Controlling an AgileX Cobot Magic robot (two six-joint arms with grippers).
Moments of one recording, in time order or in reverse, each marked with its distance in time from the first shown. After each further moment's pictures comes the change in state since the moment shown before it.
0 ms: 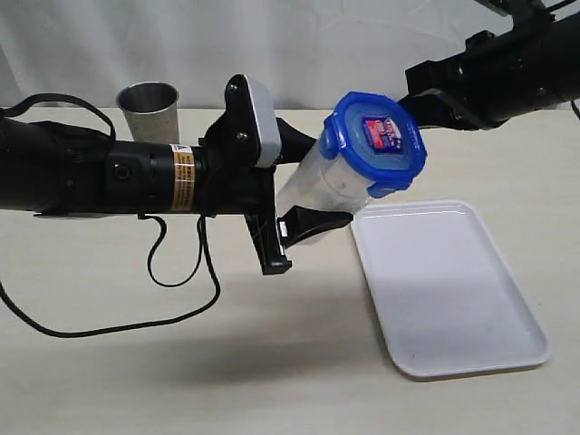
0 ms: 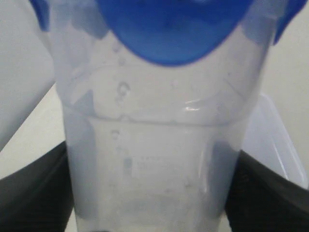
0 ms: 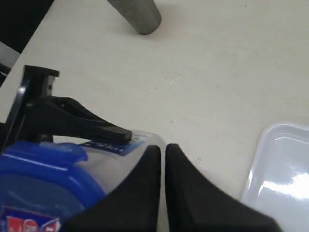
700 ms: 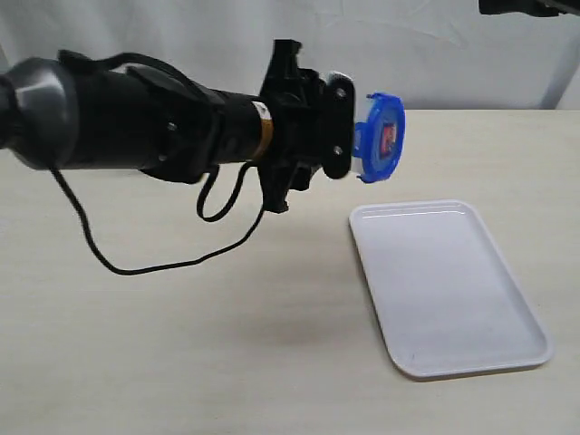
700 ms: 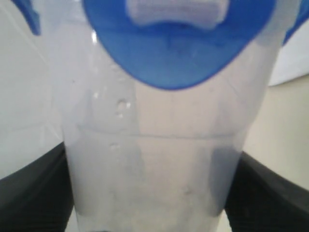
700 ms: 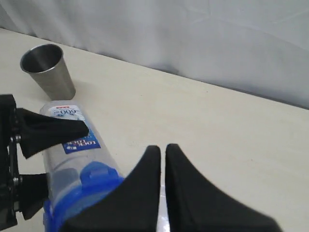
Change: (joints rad) left arm -0.206 0.081 -0.319 0.501 0.866 0.042; right arm 0.000 -0.134 -0.181 -0.467 -0.120 0.265
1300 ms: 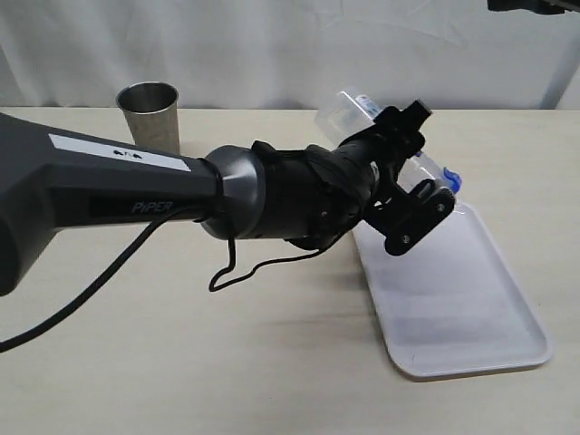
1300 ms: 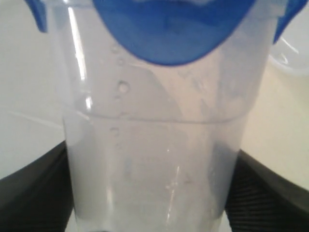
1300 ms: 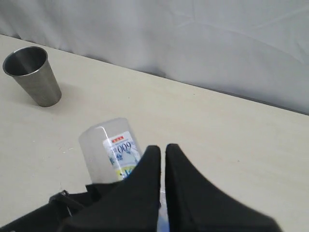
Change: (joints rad) left arm -0.204 0.281 -0.255 0.104 0.306 0.443; right arm 0.000 0.000 0.000 -0.050 -0.026 0.031
